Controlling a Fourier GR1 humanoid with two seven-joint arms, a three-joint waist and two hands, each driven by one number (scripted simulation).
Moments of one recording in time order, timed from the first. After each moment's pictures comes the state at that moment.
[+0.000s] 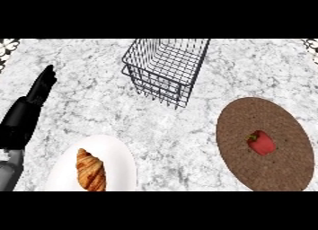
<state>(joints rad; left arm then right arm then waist) -0.17 0.52 -0.14 -1.55 0.11 0.14 -0.05 0.10 -1.07 -0.28 -2.17 0.30 0.59 -0.58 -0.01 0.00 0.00</state>
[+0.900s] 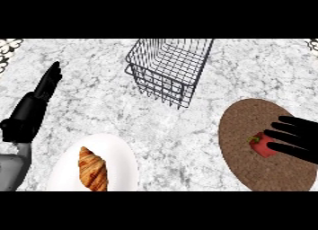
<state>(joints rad) -0.22 0.45 -0.10 -1.49 0.04 0.09 -0.06 -0.03 -0.98 0.14 -1.86 0.79 0.38 -0.71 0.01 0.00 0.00</state>
